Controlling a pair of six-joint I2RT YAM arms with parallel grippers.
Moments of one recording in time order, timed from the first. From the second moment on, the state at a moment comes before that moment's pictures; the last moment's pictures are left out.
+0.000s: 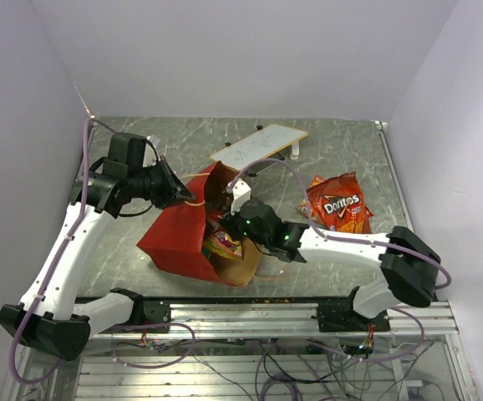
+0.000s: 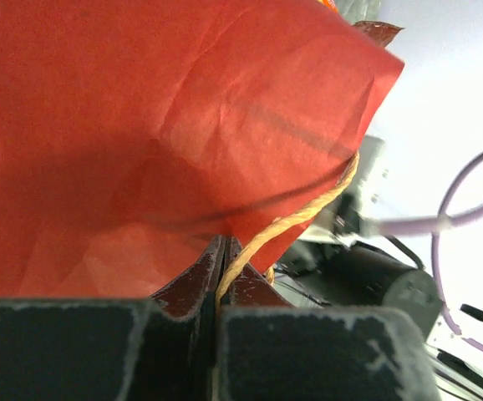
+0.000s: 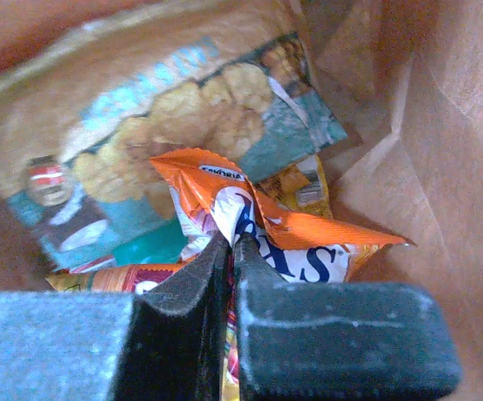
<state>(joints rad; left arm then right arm) -0.31 1.12 1.32 -0.97 0.41 -0.84 1.06 1.53 0.87 0.20 0.23 0.28</state>
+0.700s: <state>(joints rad) -0.31 1.18 1.37 -0.95 0.42 -0.81 1.07 1.08 1.06 -0.18 0.32 0.13</state>
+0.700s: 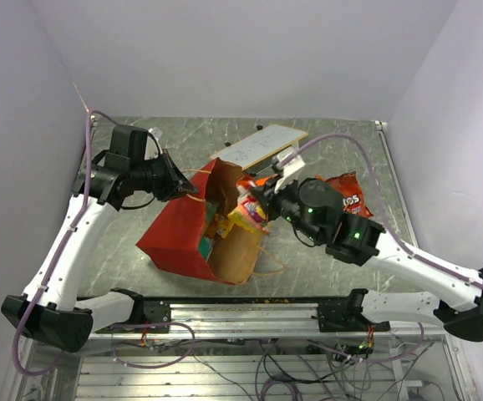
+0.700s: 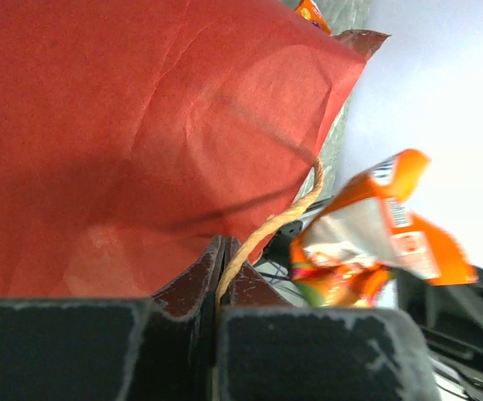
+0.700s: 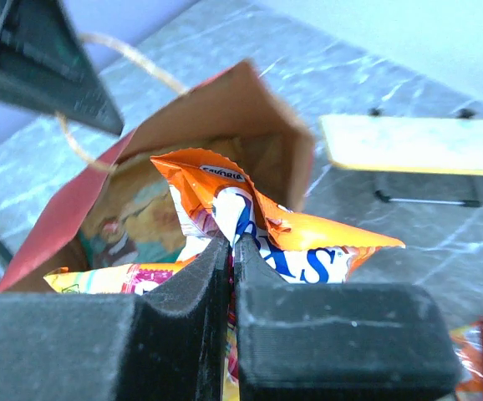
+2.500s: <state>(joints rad) -0.31 1.06 1.28 -0.89 0.52 -0.84 0.13 1.49 1.12 -0.45 0.35 0.29</state>
